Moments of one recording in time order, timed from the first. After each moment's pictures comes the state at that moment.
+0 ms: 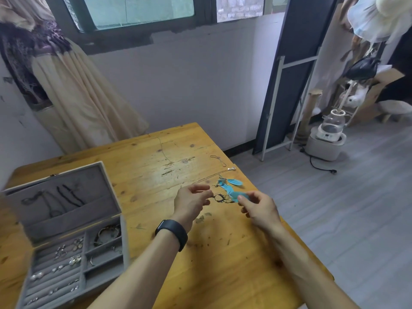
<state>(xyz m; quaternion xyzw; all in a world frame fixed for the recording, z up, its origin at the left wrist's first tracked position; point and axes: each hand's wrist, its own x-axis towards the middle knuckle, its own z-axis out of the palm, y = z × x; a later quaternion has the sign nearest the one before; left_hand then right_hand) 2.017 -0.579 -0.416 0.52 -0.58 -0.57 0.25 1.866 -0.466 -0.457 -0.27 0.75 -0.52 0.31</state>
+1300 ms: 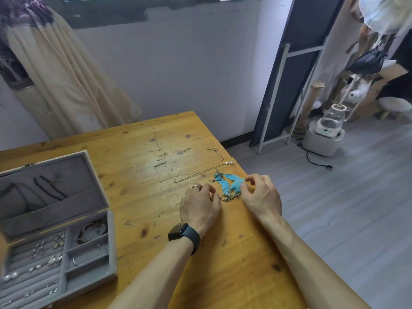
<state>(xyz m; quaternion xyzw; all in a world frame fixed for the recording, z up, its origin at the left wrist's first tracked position) 1.988 -0.569 -0.466 0.50 -0.83 -0.18 0.18 1.837 -0.493 -0.477 -0.38 0.86 -0.35 0.05</state>
